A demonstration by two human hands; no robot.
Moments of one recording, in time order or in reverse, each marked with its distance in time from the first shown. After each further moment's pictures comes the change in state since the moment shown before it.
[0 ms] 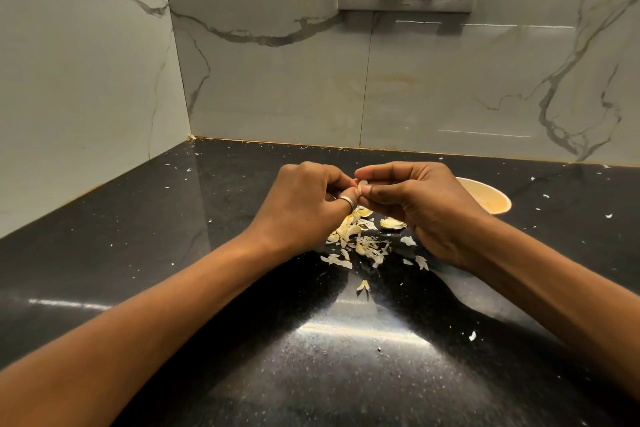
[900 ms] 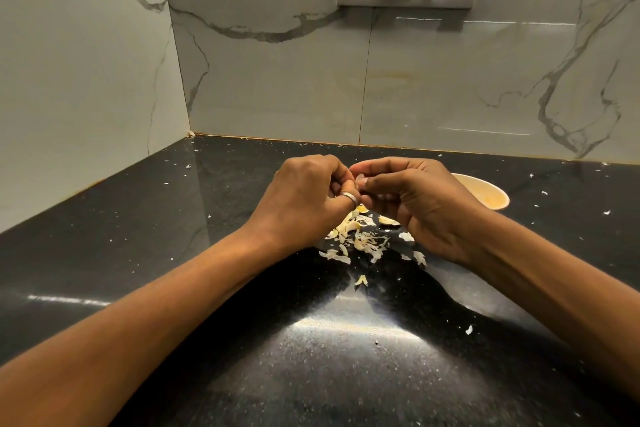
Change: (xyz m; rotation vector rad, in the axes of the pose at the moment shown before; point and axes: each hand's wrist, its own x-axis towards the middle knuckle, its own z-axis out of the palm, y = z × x) left_hand 0.002 -0.004 0.002 0.101 0.038 0.064; right_hand -0.005 -0.006 0.007 0.088 -0.015 0.049
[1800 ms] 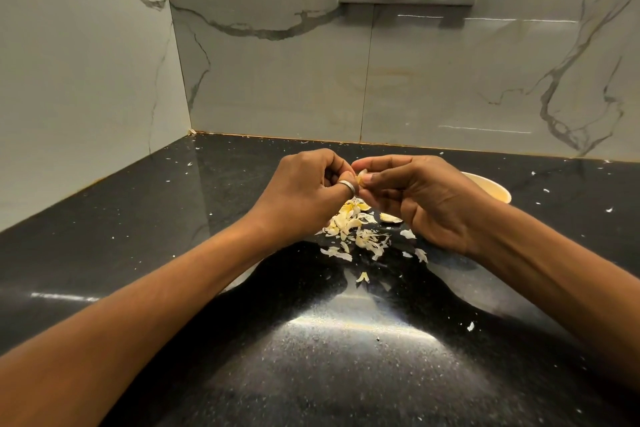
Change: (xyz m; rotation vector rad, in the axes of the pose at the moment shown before) left_hand 0.002 0.004 -0.008 -0.200 -0.109 -0.136; right_hand -0.003 -0.008 -0.003 0.101 -0.055 0.097
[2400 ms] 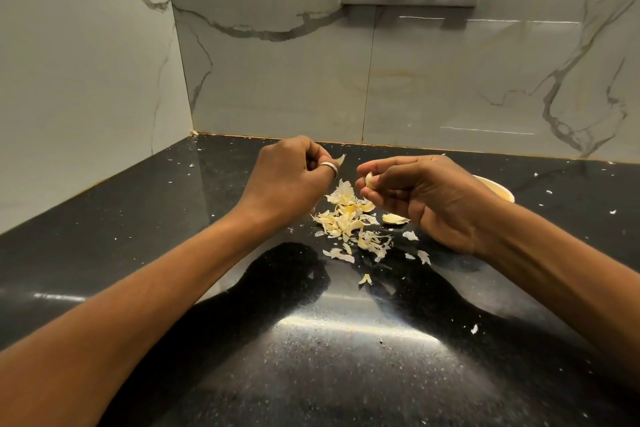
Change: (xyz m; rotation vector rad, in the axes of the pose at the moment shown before) left_hand 0.007 -0.006 -0.011 0.085 0.176 -0.078; right_hand 0.000 -0.001 -0.003 -0.084 0.029 -0.021
